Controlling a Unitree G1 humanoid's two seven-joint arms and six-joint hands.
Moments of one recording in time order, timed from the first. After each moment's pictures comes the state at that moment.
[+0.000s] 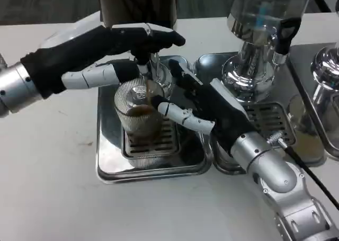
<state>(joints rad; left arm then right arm) -0.63 0.58 0.03 0.67 -0.19 -0.73 -0.97 -0.34 -0.07 0.21 0.28 -0.19 0.00 0.20</state>
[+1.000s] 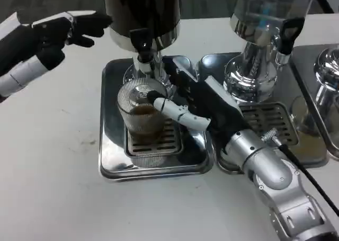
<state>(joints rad) -0.45 0.66 0.23 0.61 -0.27 -0.66 -0.92 -0.38 -0.05 0.21 0.35 -0.15 -0.05 0.21</state>
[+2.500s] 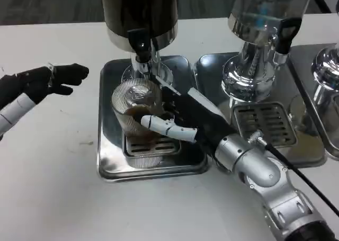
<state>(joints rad) -0.27 0.66 0.24 0.65 -0.26 -0.64 -0.85 -0.46 -0.05 0.25 0.56 -0.17 -0.14 0.27</state>
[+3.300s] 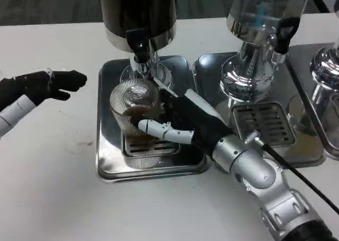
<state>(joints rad) -0.26 0.66 0.26 0.66 -0.23 -0.64 -0.85 -0.47 -0.05 0.28 0.59 -0.22 -0.16 0.23</state>
